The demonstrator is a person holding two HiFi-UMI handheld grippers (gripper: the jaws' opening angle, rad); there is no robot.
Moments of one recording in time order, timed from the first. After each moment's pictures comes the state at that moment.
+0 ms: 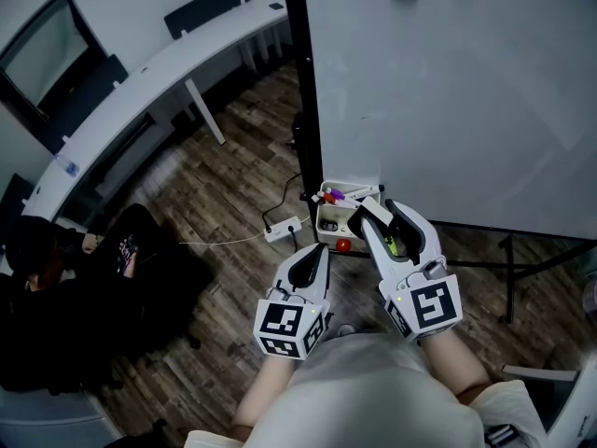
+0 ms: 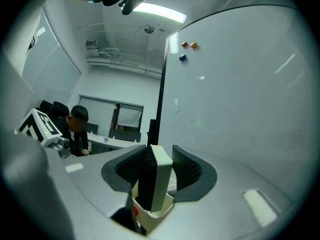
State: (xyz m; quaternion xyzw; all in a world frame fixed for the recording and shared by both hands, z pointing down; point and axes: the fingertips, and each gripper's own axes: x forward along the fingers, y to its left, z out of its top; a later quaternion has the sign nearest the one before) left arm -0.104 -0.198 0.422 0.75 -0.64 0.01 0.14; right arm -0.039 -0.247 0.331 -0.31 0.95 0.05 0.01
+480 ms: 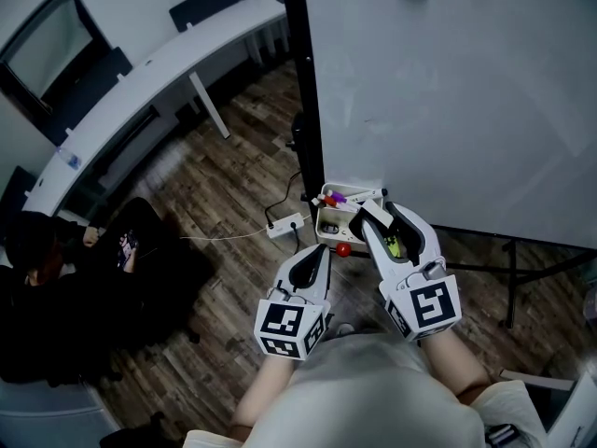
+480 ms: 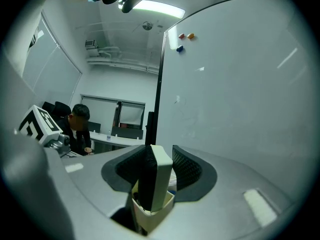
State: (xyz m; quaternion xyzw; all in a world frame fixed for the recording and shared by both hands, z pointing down) left arm -0.106 -0.210 0.435 0.74 -0.65 0.02 0.15; right arm -0.043 -0.264 0.352 -0.29 0.96 0.03 0.00
